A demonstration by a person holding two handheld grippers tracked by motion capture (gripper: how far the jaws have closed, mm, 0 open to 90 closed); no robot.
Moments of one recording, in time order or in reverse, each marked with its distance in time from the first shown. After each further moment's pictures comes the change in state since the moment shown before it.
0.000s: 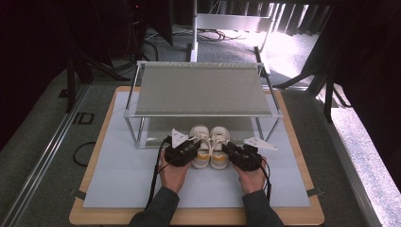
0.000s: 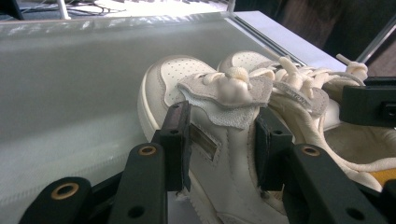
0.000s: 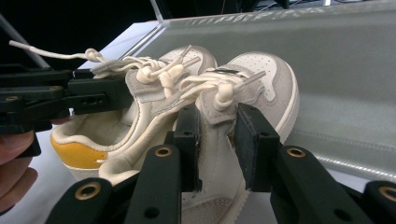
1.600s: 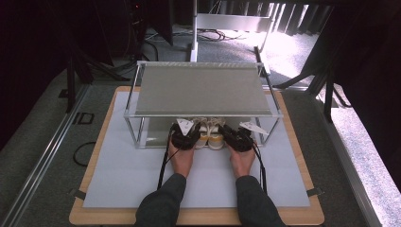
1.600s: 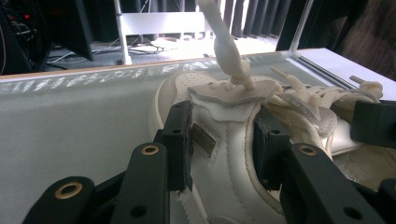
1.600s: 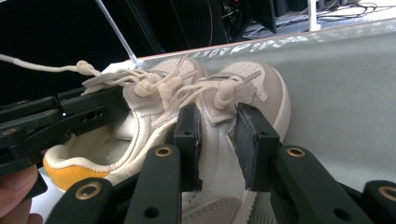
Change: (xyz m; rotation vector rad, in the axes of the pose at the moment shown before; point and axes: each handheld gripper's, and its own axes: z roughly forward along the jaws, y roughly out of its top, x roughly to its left) left arm 0.014 0.012 0.058 -0.144 0.218 0.009; right arm -0.037 0.017 0.069 -0.127 -0.012 0.072
